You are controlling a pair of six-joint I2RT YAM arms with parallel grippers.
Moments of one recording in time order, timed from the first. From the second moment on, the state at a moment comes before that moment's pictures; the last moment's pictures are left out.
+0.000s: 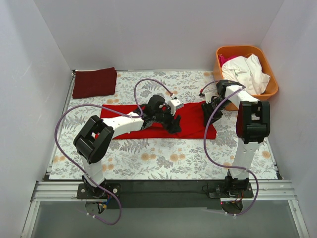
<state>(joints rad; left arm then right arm) -0.74 1.83 1.15 0.06 0.53 0.01 0.07 2.00 1.48 -1.05 -0.49 -0.47</state>
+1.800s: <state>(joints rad) -0.84 1.67 0.66 0.66 0.45 0.73 0.05 2.14 1.65 -1.00 -0.93 -0.27</state>
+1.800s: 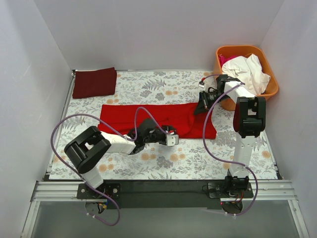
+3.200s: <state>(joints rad) -0.87 1.94 0.74 0.92 0.40 0.95 0.05 2.13 1.62 -0.96 -0.95 -0.24</state>
